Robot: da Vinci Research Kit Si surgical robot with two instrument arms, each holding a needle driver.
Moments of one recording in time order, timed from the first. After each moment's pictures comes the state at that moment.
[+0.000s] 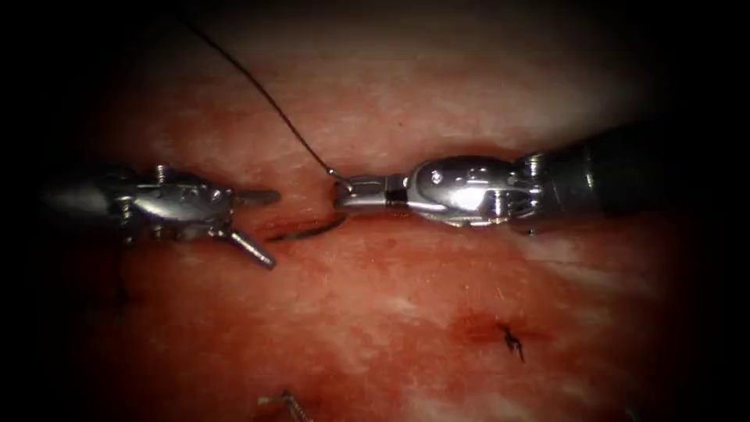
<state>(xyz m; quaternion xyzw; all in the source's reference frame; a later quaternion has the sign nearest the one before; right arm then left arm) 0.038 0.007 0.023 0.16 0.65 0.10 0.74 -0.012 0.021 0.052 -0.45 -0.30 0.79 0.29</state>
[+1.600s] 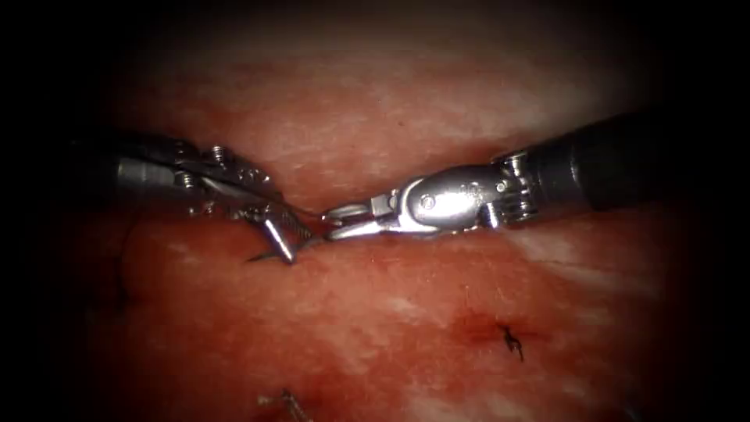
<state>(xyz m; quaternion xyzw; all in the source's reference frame) 0.039 0.005 0.022 0.15 0.69 -0.03 0.71 -0.016 0.023 0.057 -0.42 -0.53 0.73 0.14</state>
